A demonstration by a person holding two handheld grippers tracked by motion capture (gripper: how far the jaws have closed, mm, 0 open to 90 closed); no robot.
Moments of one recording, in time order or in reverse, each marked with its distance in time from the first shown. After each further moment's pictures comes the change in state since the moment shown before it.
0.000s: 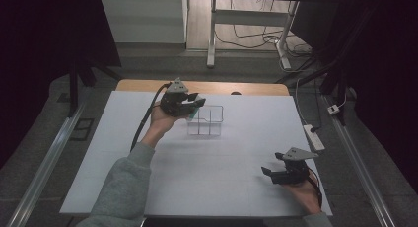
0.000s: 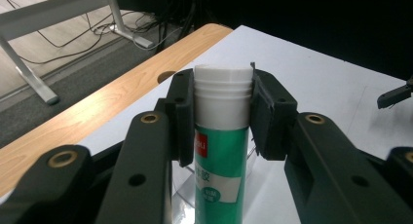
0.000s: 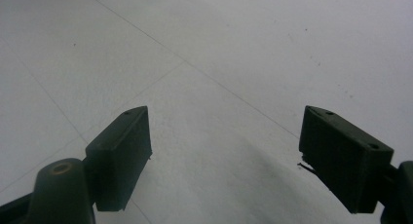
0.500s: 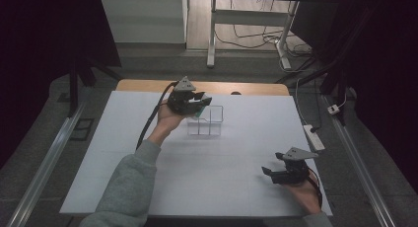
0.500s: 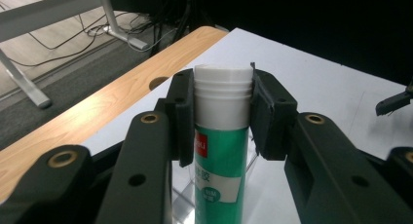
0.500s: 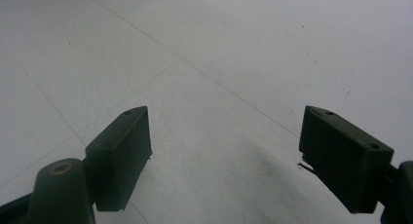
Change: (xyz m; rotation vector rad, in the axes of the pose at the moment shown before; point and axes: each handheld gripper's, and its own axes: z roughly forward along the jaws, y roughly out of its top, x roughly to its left) left arm -0.004 0.009 0.019 0.000 -0.017 0.007; right arm -0.001 -0.001 0.000 0.006 -0.010 0.006
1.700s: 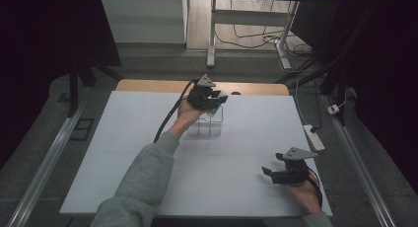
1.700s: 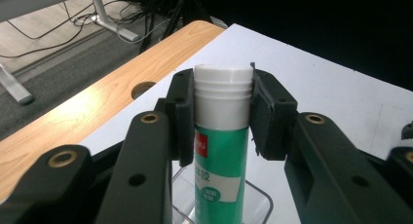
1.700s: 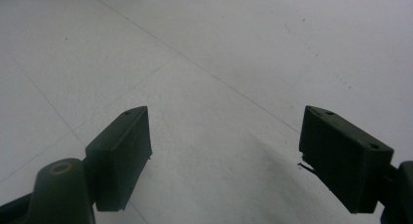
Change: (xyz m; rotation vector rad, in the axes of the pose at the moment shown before) left arm -0.001 0.014 0.064 0.041 -0.021 -0.018; right arm -0.001 -0.002 0.002 0.017 -0.002 0.008
